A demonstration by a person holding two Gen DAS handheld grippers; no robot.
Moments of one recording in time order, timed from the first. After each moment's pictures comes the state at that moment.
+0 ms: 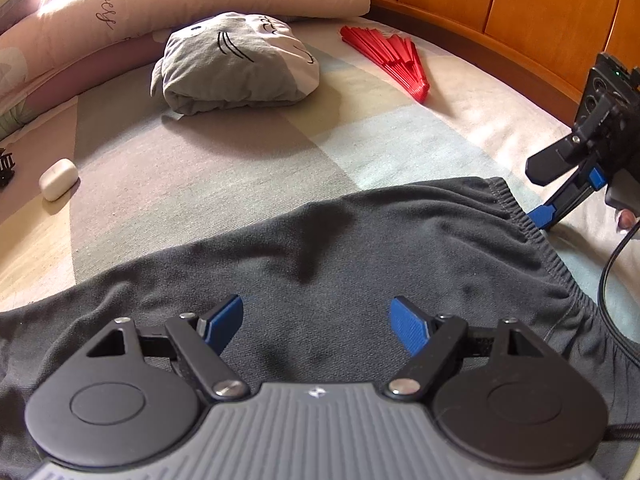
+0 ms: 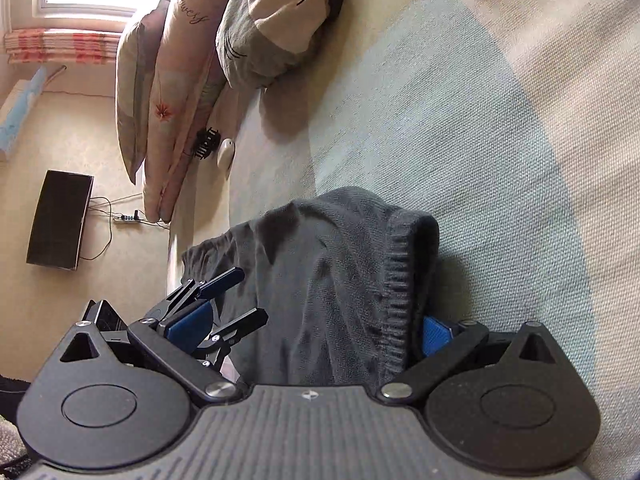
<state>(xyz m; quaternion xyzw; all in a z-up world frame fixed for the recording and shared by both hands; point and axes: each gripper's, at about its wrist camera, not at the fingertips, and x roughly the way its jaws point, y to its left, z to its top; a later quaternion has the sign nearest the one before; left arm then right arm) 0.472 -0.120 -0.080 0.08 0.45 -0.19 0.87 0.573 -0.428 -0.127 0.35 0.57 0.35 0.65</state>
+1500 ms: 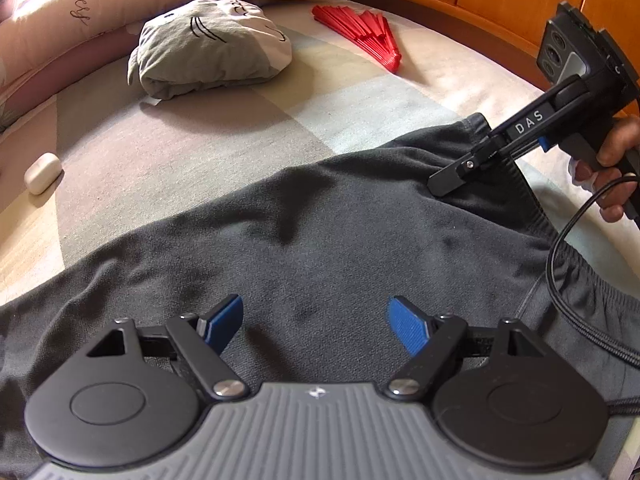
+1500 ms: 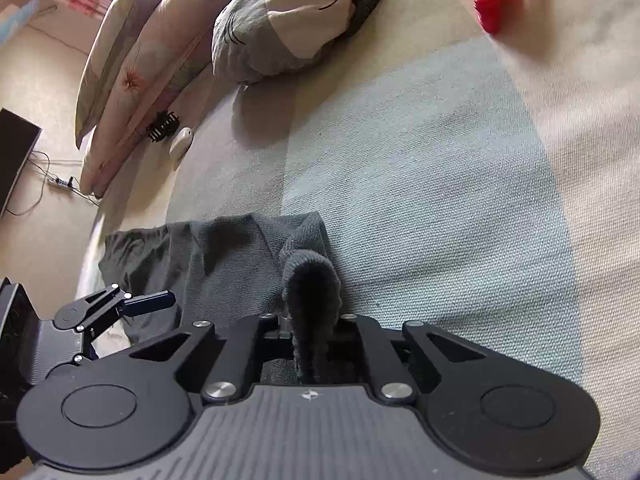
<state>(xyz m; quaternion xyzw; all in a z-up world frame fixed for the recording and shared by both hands) 0.455 -0.116 -0.083 0.11 0.46 -0.23 0.85 0.558 -0.392 -0.110 0.19 0.54 0.30 0.76</state>
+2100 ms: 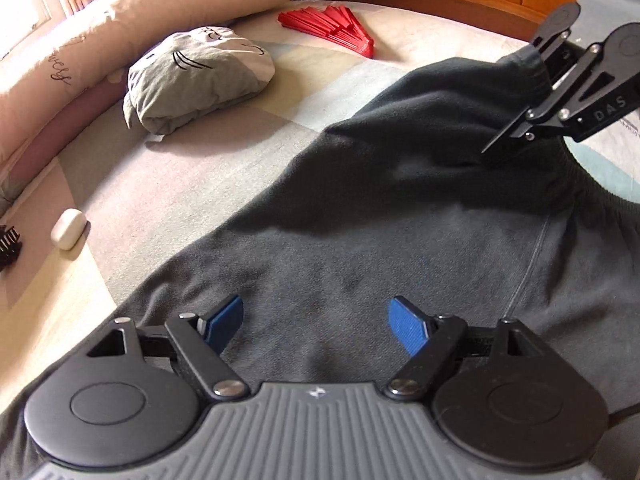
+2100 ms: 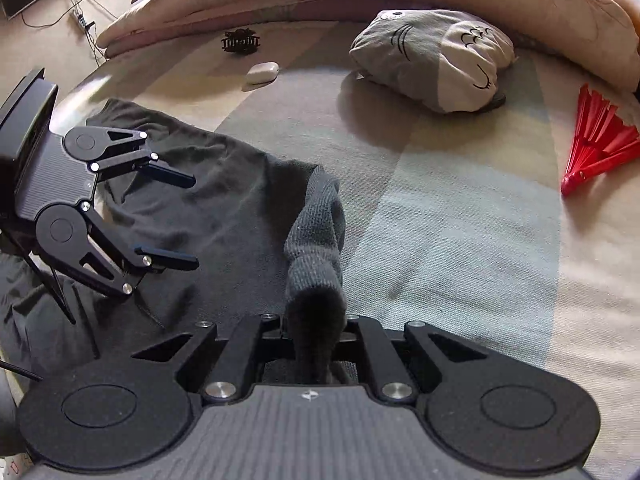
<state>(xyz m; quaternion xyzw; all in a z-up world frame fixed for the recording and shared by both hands) 0.442 -0.100 -0.071 0.23 0.42 -0.25 0.84 0.480 -0.319 -0.034 -0.09 0.47 0.34 0.81</state>
